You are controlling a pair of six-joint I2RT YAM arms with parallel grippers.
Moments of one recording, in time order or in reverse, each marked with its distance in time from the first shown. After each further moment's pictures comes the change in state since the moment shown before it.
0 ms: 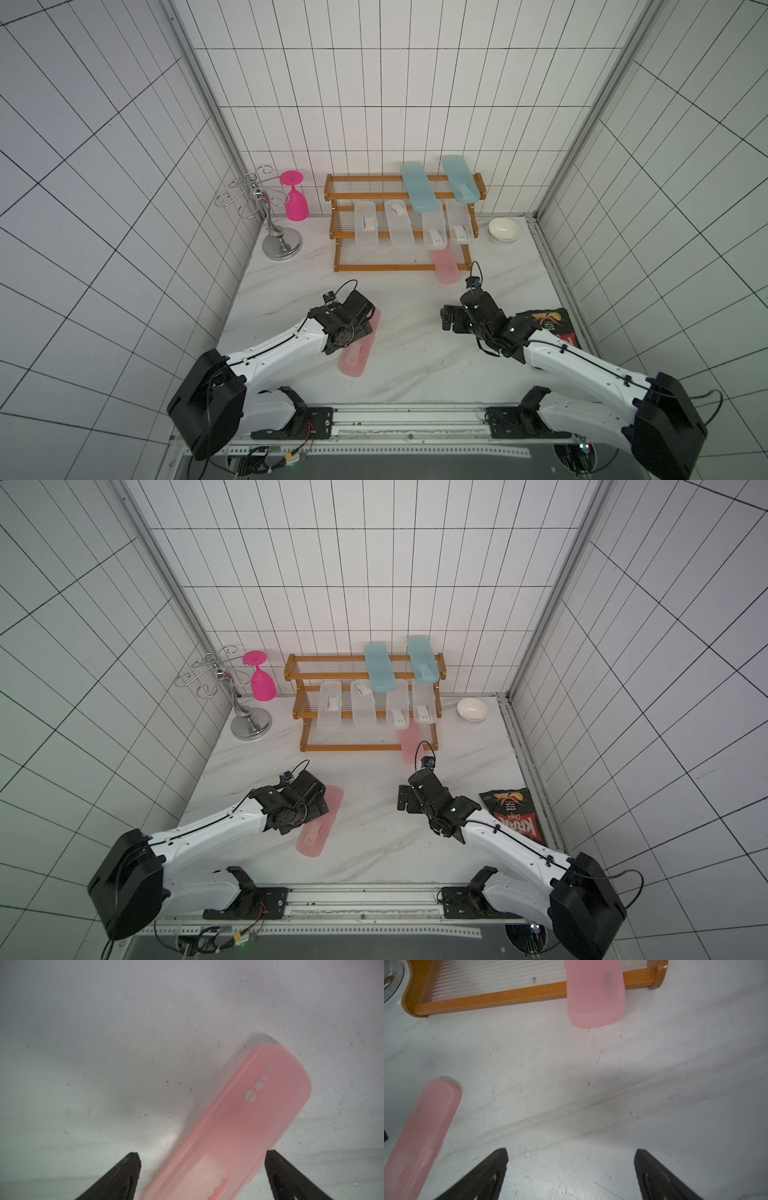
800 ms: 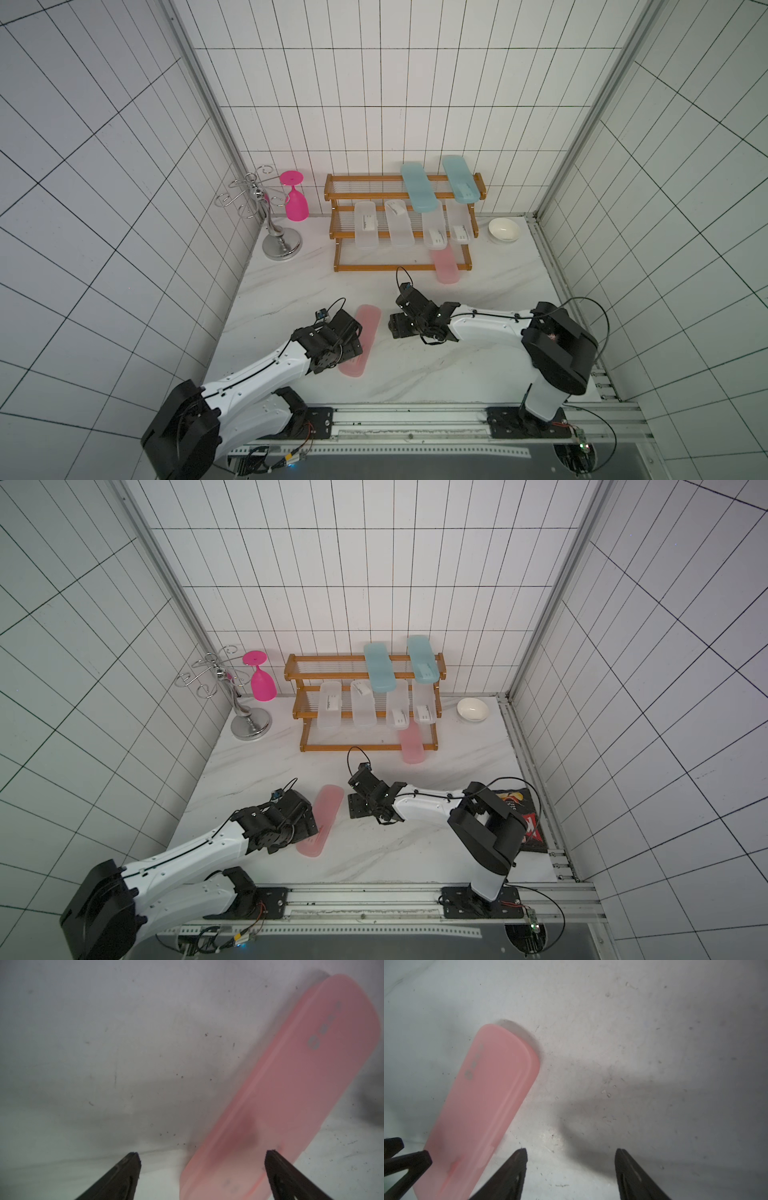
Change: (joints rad) left arm -0.007 -0.186 -0.206 0.023 0.101 0.051; right arm 0.227 0.625 0.361 0.149 -0.190 0.048
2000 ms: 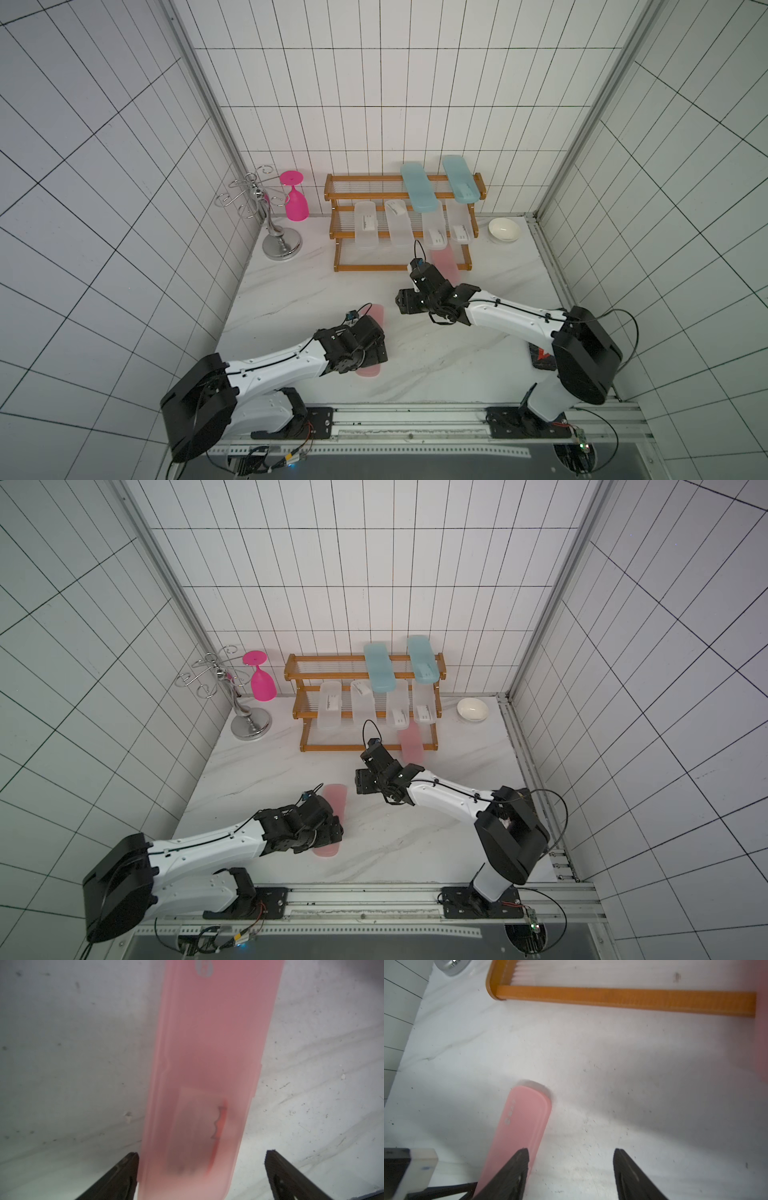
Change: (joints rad) left arm -0.238 0.184 0.082 0.191 0.076 -0.044; right arm -0.121 -0.164 0.022 -0.093 0.012 -0.072
